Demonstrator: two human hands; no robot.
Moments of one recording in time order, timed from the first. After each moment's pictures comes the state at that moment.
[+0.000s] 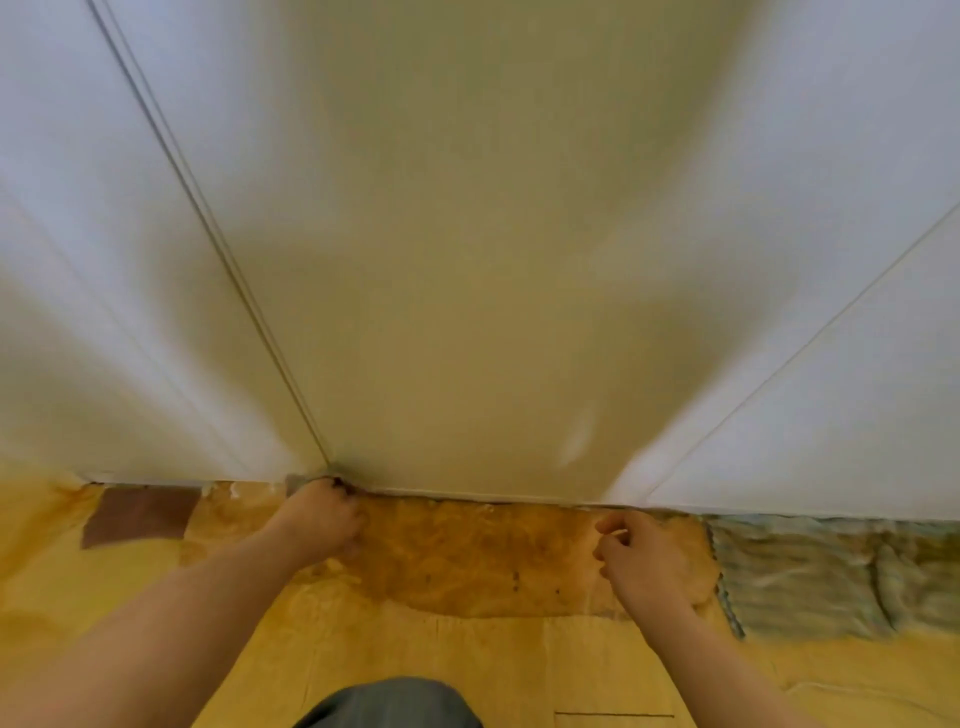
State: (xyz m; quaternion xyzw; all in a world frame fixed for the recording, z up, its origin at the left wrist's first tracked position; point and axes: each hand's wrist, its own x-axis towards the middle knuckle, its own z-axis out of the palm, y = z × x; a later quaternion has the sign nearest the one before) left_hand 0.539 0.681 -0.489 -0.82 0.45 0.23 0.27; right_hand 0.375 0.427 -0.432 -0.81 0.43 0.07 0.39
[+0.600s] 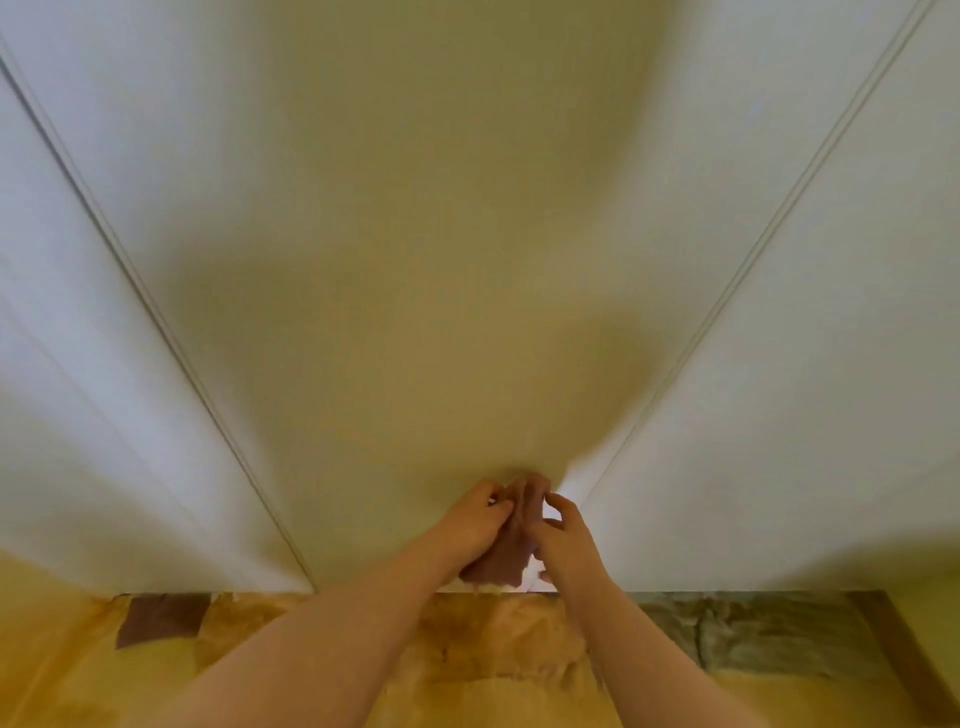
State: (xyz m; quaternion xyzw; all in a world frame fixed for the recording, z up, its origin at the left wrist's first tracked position) left_hand 0.467 0.498 -0.143 -0.77 0.11 0.39 -0.49; right_hand 0.389 0.408 -0.124 -0.69 0.41 0.04 0.60
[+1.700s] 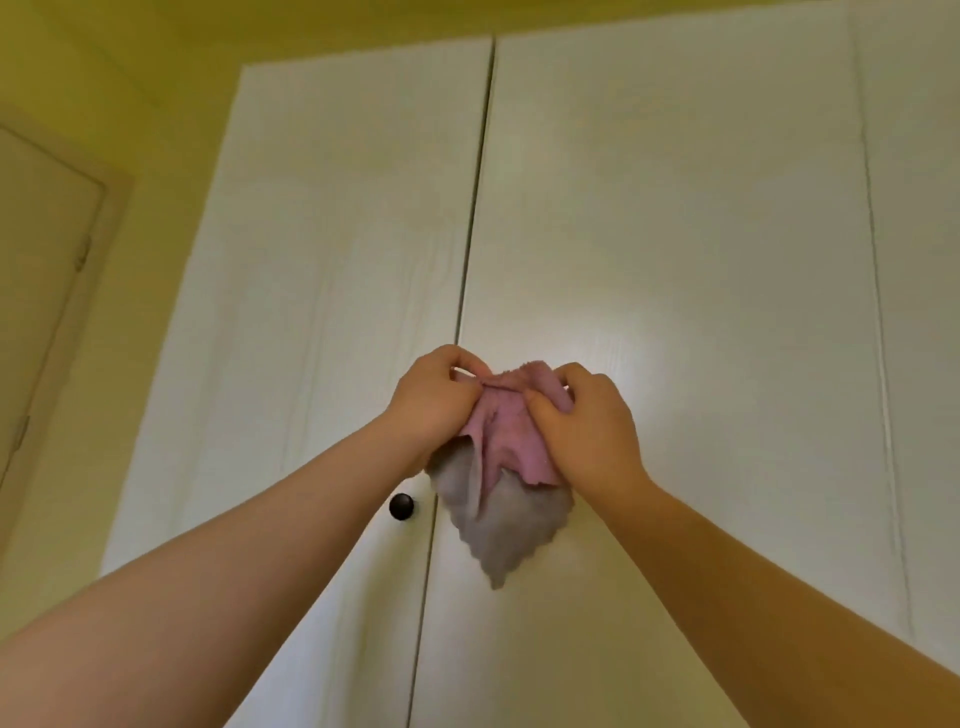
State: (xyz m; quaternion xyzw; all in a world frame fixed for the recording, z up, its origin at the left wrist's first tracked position) left_hand 0.488 0.697 0.618 -0.70 0.25 -0.28 -0.60; right_hand 0.469 0.560 0.608 -0.81 -0.11 -0.51 0.28
